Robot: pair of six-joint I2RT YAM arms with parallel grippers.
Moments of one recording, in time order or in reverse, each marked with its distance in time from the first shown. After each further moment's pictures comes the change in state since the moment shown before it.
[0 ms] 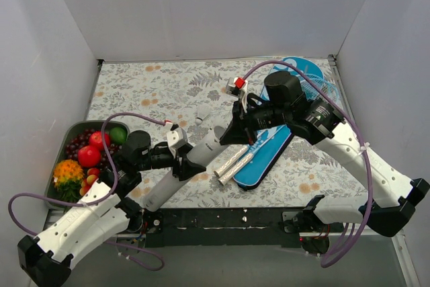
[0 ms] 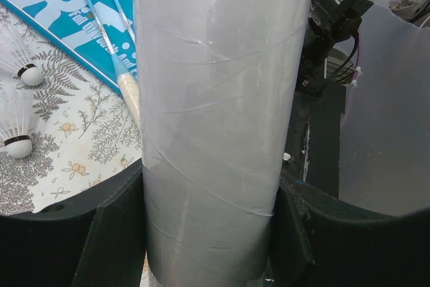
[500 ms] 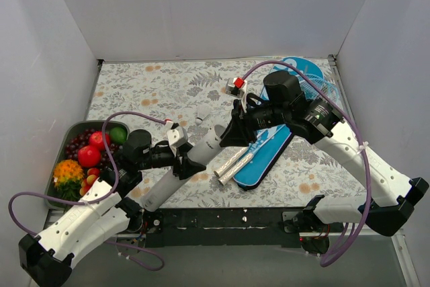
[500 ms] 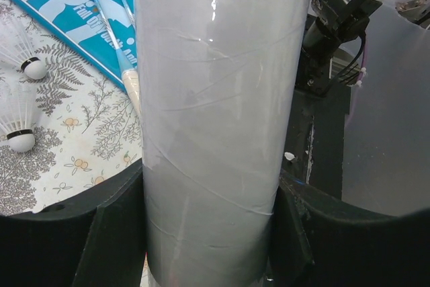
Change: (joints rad) left arm 0.004 0.014 0.000 0.003 -0.006 -0.004; right arm -0.005 0.004 0.000 -0.009 -0.009 -0.006
